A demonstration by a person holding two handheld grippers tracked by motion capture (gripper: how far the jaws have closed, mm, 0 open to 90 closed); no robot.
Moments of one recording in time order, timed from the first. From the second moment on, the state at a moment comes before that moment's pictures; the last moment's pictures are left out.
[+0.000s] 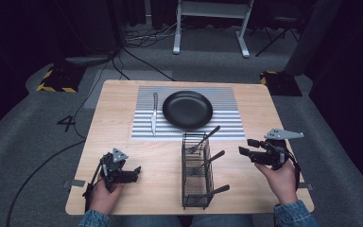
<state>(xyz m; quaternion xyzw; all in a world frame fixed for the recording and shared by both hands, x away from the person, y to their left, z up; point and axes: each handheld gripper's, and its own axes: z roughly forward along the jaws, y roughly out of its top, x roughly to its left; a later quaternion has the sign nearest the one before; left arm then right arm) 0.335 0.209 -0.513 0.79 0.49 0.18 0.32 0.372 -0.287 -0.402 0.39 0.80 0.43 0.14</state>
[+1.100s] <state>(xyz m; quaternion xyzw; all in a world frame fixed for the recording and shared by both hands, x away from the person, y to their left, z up) 0.334 0.210 -0.513 0.79 0.49 0.18 0.32 0.409 -0.209 -0.377 0.31 0.83 0.45 0.07</state>
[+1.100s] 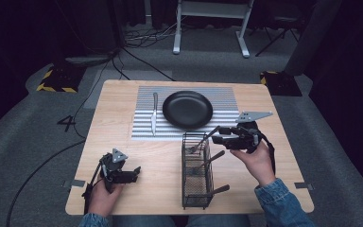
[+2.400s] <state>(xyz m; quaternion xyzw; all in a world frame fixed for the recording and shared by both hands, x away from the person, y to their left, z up) 0.333 0.210 -0.513 0.79 0.49 0.17 0.32 0.401 -0.212 -0.321 0.28 0.82 0.50 0.07</state>
